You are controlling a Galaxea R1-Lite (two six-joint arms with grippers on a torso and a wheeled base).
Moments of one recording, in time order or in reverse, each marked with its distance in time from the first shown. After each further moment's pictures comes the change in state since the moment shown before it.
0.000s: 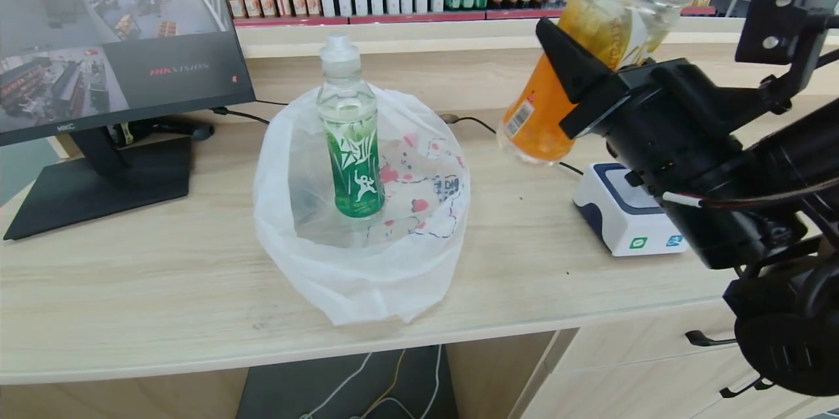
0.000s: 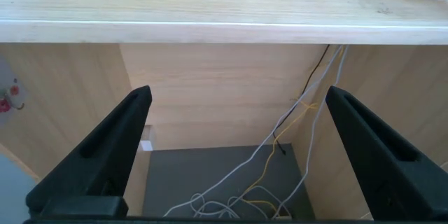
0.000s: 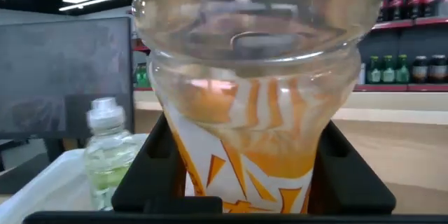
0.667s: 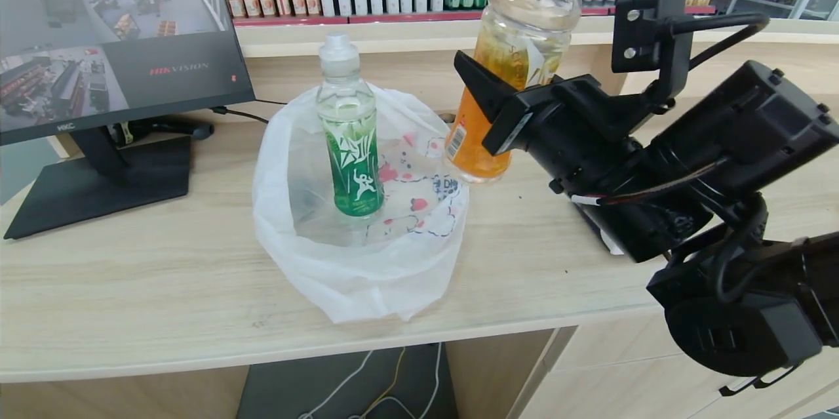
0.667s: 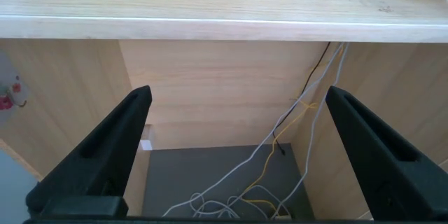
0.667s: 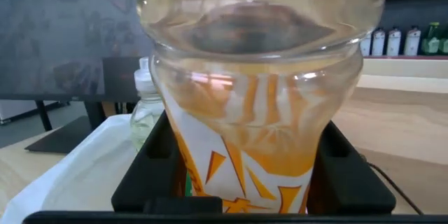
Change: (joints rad) left arm 0.001 0.000 0.000 0.000 0.000 0.000; right arm 0.085 0.108 -0.163 0.164 -0.005 -0.001
